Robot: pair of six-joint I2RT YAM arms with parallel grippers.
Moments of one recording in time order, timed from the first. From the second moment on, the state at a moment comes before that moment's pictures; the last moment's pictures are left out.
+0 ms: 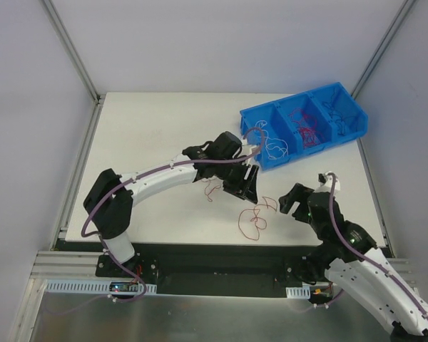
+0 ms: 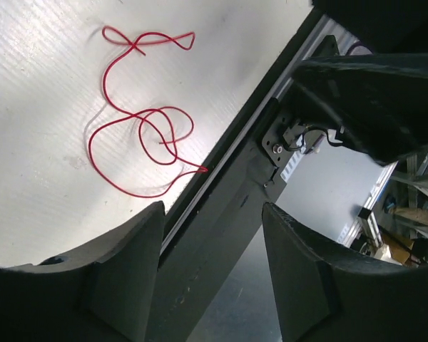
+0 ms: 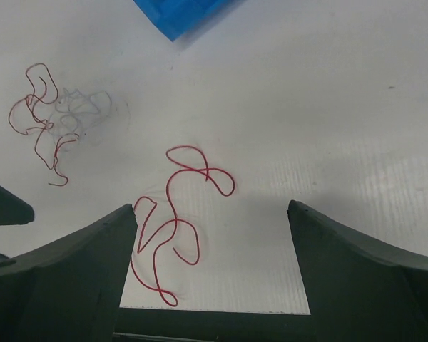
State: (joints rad) left arm -0.89 1.72 1.36 -0.49 0.56 -0.56; right arm 0.66 0.42 0.55 -0.76 0.43 0.72
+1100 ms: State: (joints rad) left arm -0.52 1.28 1.25 -0.58 0.46 -0.31; right arm 0.75 1.10 0.47 -0.34 -0.01 0.98
